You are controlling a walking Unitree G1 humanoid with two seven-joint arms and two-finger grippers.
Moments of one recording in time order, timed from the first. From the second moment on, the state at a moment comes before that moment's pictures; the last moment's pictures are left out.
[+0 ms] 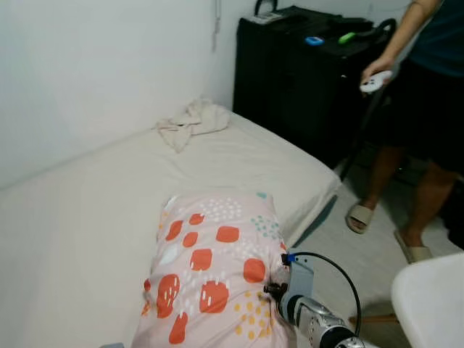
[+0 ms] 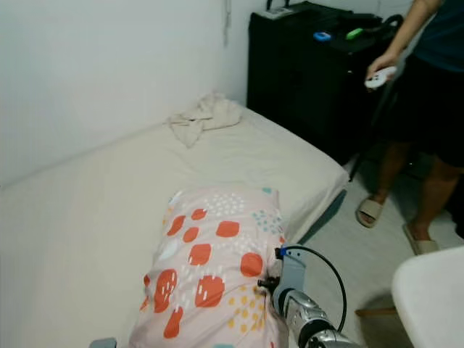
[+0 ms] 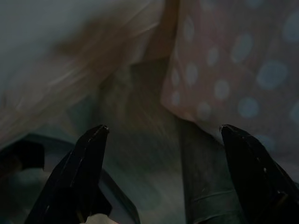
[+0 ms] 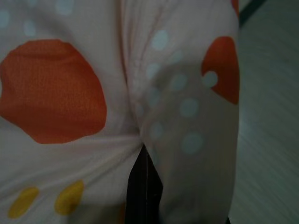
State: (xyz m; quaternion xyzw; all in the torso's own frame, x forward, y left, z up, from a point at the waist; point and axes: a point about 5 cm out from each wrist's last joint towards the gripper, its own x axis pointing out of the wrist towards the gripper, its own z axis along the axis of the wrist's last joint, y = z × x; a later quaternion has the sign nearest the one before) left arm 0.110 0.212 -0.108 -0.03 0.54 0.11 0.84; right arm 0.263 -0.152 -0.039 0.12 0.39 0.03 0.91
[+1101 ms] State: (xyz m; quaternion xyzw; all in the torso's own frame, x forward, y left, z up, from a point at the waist) left arm 0.111 0.204 -0.109 -0.05 0.53 0.11 0.84; right arm 0.211 -0.161 -0.073 0.02 0.47 0.06 0.88
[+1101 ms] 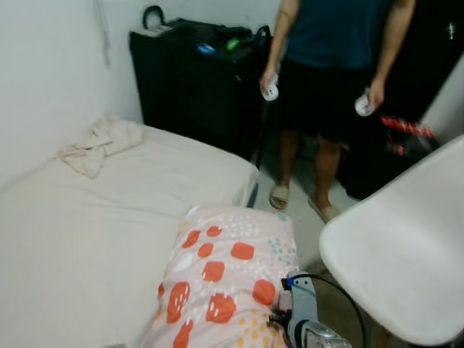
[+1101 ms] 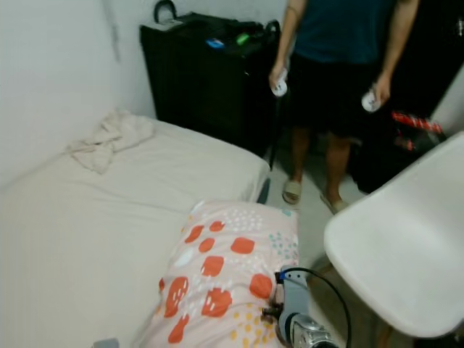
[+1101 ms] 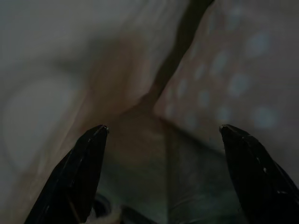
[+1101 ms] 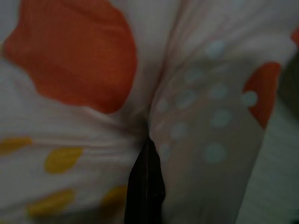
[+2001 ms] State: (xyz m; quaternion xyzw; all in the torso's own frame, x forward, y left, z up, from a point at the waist) left arm 0.107 0.207 -0.109 -0.05 0.53 0.12 0.84; right arm 0.243 -0.135 -0.052 0.14 0.43 0.10 0.89
